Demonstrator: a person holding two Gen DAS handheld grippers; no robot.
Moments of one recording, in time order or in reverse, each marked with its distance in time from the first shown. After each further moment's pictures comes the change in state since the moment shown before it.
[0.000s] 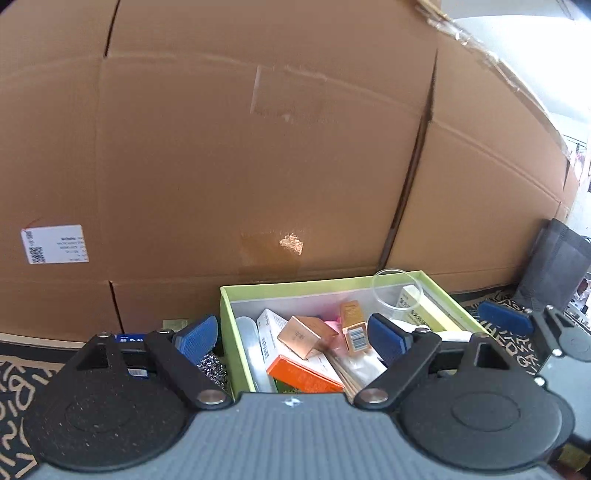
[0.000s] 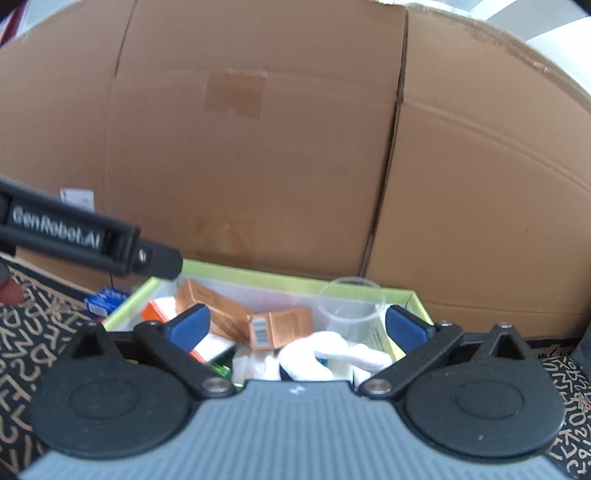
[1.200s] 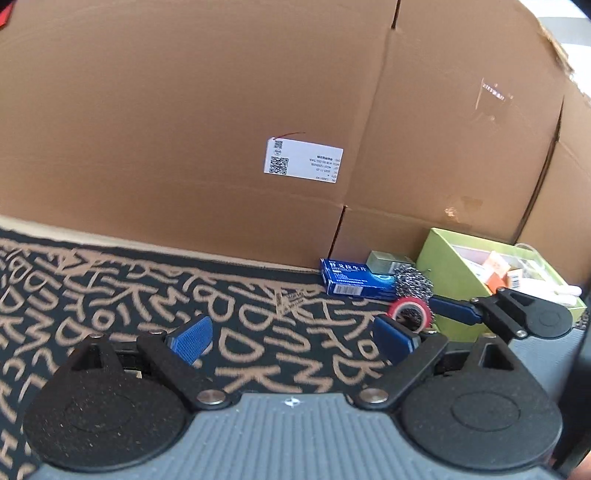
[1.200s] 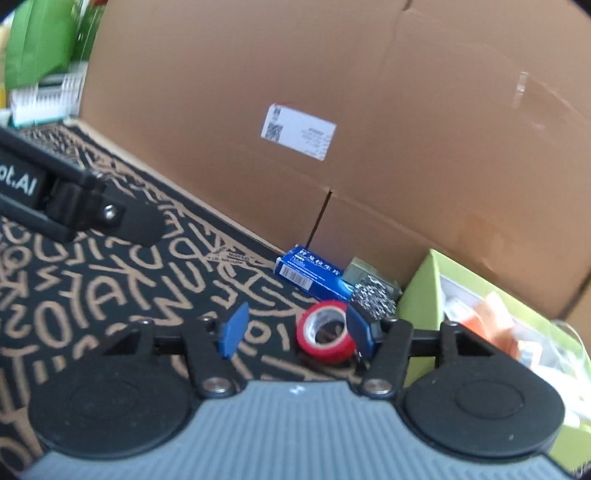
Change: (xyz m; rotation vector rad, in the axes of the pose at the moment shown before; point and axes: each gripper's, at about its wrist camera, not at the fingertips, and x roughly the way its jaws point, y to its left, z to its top) left arm -0.072 0.167 -0.070 -0.149 0.052 0.226; right arm 0.044 0.209 -0.016 -0.379 0.138 0.248
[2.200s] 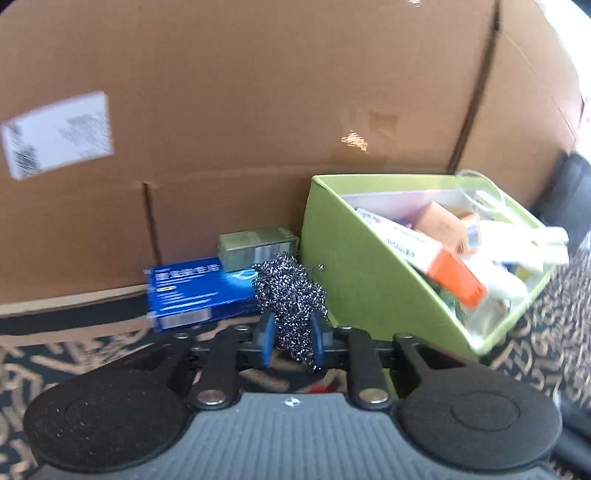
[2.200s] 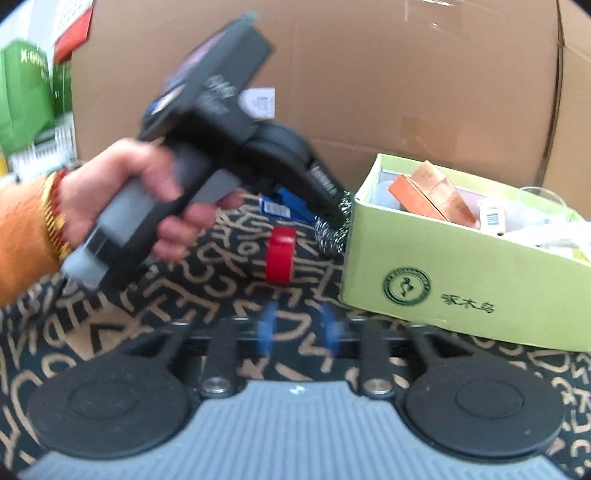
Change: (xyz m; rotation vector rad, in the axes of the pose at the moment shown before) left arm 0.105 -0.093 0.017 0.249 0.163 -0.250; right arm -0.085 -0.060 -0.074 0.336 -0.002 0.144
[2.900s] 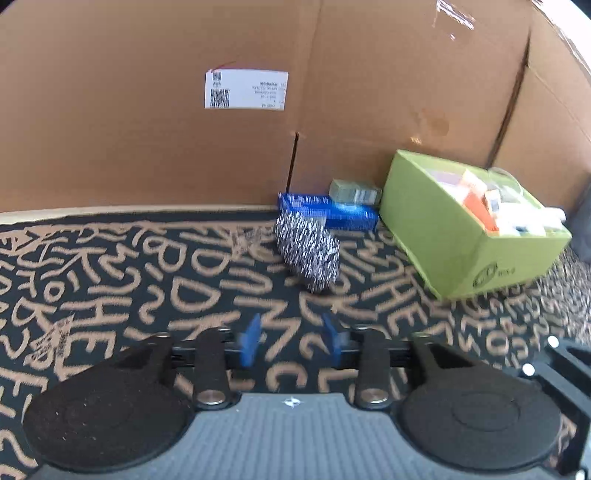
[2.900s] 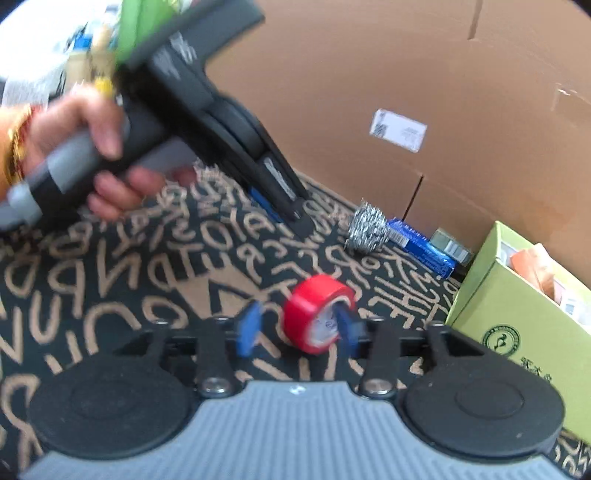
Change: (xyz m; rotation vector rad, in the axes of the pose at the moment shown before) left arm -0.096 0.040 -0.068 -0.165 -0.012 0.147; right arm -0.020 0.064 -0.016 -0.344 -0.043 0.157
